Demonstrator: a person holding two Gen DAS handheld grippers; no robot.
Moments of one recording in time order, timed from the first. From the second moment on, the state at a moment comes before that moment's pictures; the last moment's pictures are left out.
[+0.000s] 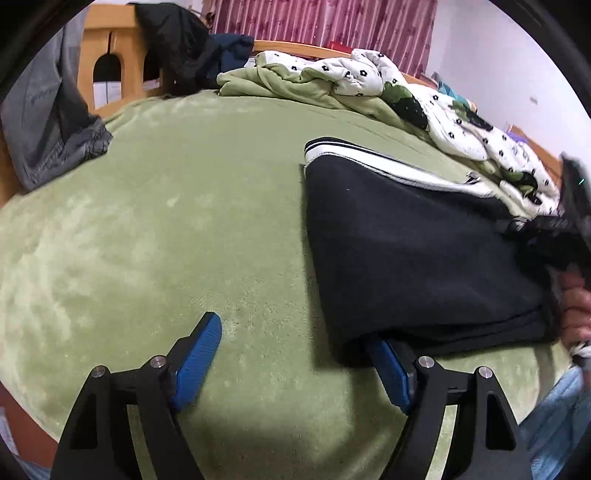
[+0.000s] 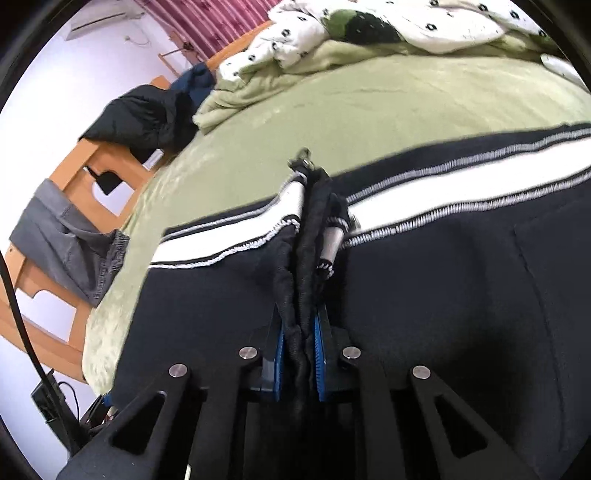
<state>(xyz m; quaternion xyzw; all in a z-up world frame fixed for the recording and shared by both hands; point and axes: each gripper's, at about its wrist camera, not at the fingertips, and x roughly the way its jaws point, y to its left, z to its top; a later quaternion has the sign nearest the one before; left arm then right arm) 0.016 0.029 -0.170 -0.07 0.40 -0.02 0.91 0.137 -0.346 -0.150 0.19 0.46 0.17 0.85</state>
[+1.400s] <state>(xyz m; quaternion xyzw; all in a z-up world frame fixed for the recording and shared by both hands) 0.077 -0.004 -0.118 -0.08 0.42 -0.03 0.90 0.035 -0.592 -0.105 0.15 0.40 -0.09 0.90</state>
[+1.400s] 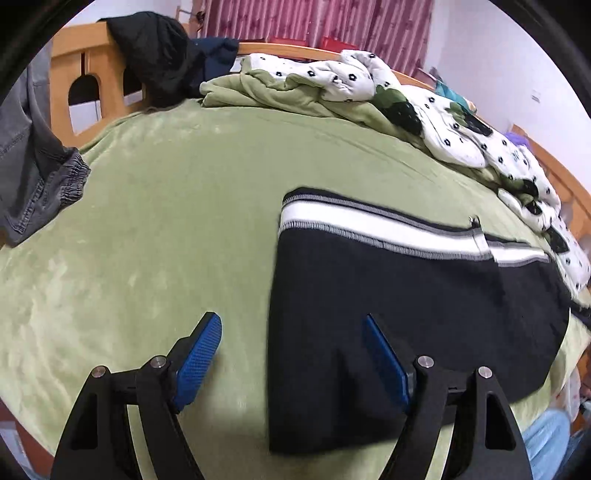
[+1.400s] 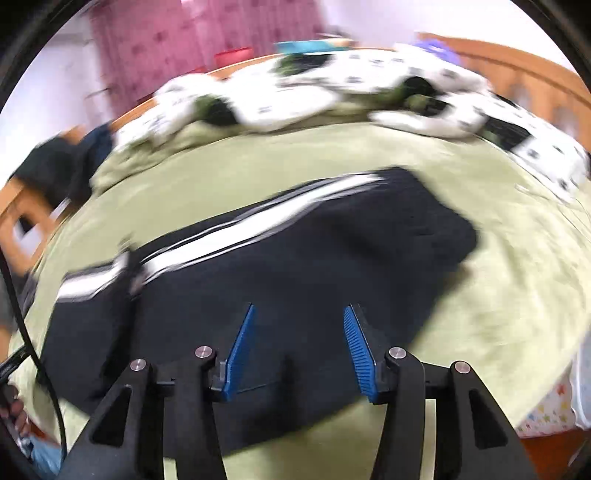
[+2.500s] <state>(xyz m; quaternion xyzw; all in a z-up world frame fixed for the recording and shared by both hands) 0.153 -0.003 -0.107 -0.17 0.46 -0.13 0.86 0.087 -0.556 -0.011 0.17 0.27 -0.09 0.94</state>
